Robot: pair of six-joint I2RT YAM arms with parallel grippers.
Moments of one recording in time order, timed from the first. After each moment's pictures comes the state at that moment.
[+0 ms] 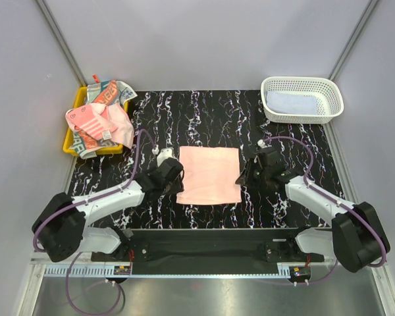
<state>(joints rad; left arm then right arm) -0.79 1.27 0.68 -0.33 -0.29 -0.83 0.45 1.23 0.62 -0.24 -0.16 0.68</state>
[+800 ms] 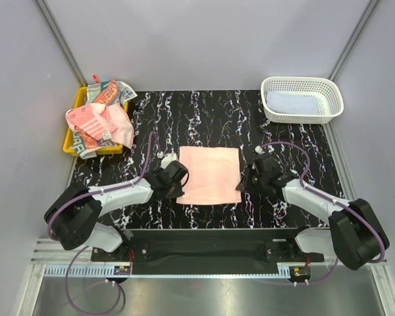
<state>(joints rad) -0.80 1.41 0.68 -0.32 -0.29 -0.83 0.50 1.25 0.56 -0.21 -0.11 0.68</state>
